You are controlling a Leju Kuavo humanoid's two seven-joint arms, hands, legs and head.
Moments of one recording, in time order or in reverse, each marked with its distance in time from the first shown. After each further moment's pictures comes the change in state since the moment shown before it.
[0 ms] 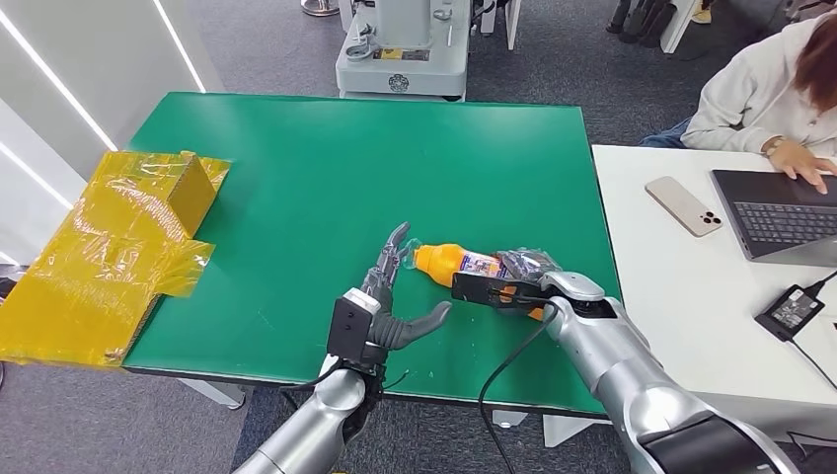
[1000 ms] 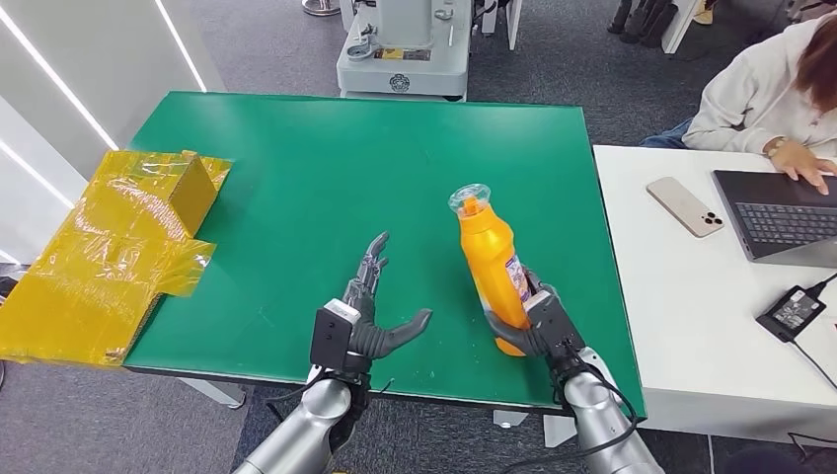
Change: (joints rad) left arm 0.044 0.042 0.022 -0.011 0.030 0.010 -0.048; right arm 0.433 0.006 -0.329 -0.352 -0.694 -0.212 -0.527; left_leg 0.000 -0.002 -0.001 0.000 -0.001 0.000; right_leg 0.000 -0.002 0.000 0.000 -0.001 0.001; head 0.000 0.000
